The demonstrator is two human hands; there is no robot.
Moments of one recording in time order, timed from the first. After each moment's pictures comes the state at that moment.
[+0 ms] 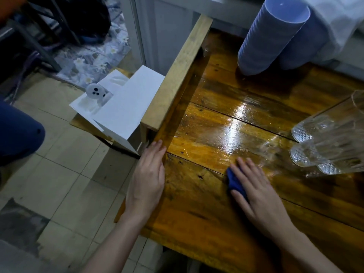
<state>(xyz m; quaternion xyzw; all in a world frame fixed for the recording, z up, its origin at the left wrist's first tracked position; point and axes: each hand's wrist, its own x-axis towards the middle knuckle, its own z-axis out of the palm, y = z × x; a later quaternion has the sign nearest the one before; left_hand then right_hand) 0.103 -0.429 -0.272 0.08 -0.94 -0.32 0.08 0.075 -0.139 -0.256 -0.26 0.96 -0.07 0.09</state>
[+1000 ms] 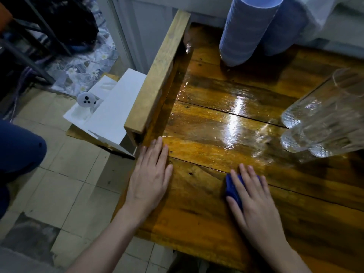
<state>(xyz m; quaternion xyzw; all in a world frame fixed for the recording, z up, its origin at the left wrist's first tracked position) 0.094 -0.417 -0.262 -0.03 -0.99 -0.11 0.01 0.122 -0.143 -0.256 -0.16 0.98 -0.06 0.07</state>
